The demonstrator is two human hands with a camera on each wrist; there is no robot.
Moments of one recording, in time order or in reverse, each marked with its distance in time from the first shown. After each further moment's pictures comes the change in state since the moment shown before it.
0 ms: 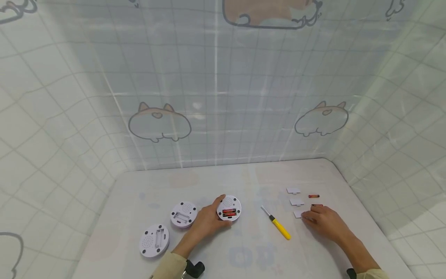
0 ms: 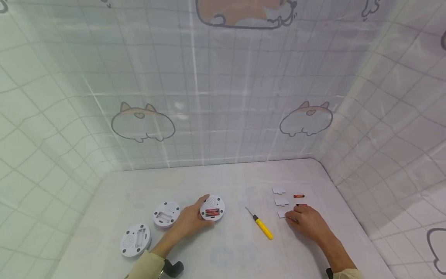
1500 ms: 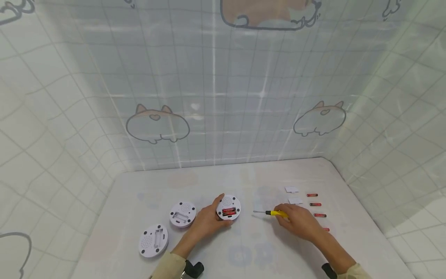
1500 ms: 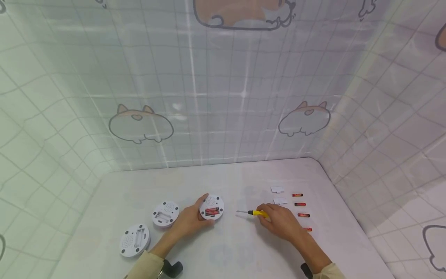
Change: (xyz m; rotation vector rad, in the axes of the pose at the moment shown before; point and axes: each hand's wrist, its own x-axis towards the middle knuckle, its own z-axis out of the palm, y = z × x) left_hand 0.000 0.001 0.001 -0.014 -0.031 -0.027; right_hand 0.061 -0.088 -0.018 0.228 -0.278 0.311
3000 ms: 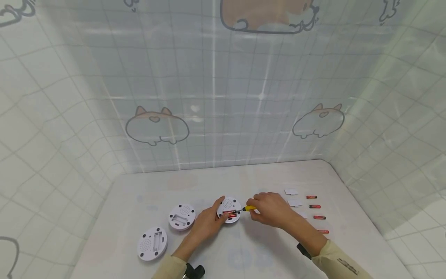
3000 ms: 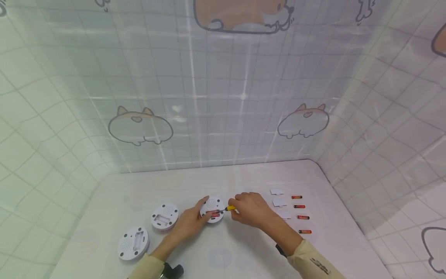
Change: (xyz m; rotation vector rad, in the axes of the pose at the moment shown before) left_hand -0.002 0.005 0.000 0.018 0.049 0.051; right_hand 0.055 -0.085 -0.035 -0.260 0.004 -0.356
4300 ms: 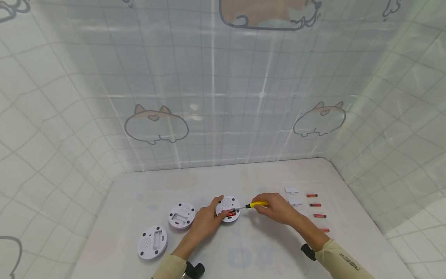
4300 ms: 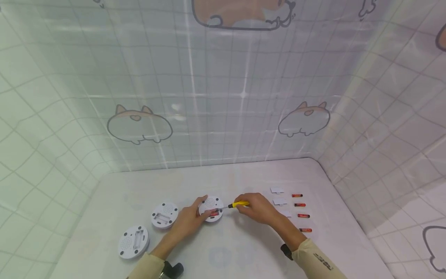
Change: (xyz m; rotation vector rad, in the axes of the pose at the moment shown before) left_hand 0.004 -0.003 0.002 -0.009 0.075 -0.037; right_hand -0.009 0.035 0.039 0.639 -0.049 0.253
